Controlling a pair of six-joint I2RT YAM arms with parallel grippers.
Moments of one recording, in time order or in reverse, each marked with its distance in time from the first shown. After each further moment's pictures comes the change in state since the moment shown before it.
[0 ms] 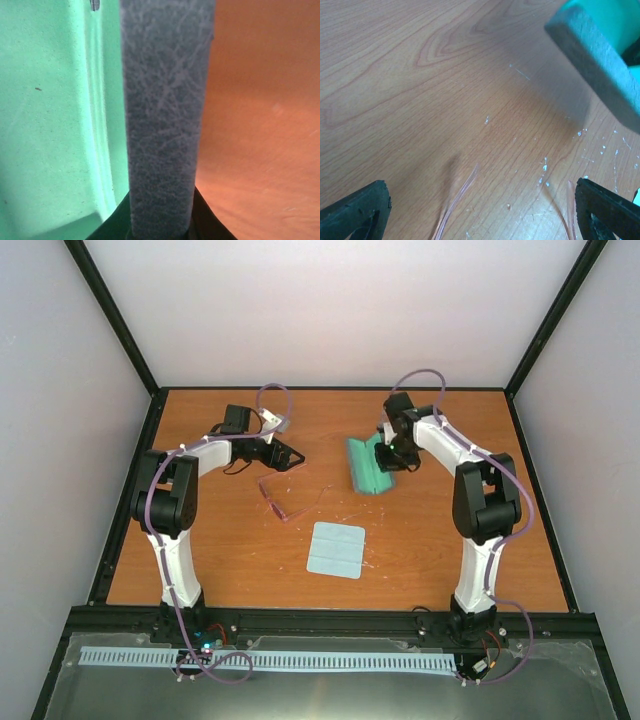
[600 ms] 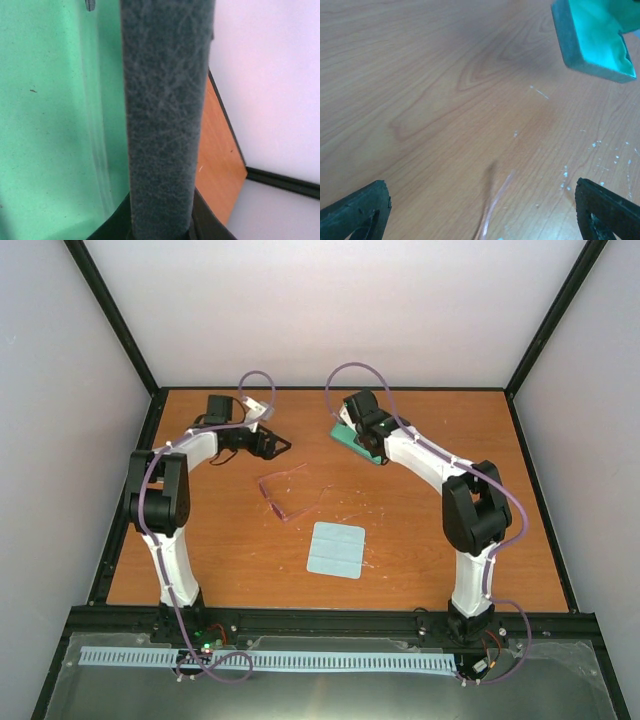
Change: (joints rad) left arm 0.073 -0.002 0.076 -0.051 0.024 0.063; right arm 0.232 -0.045 0.036 0.429 0.737 -0.768
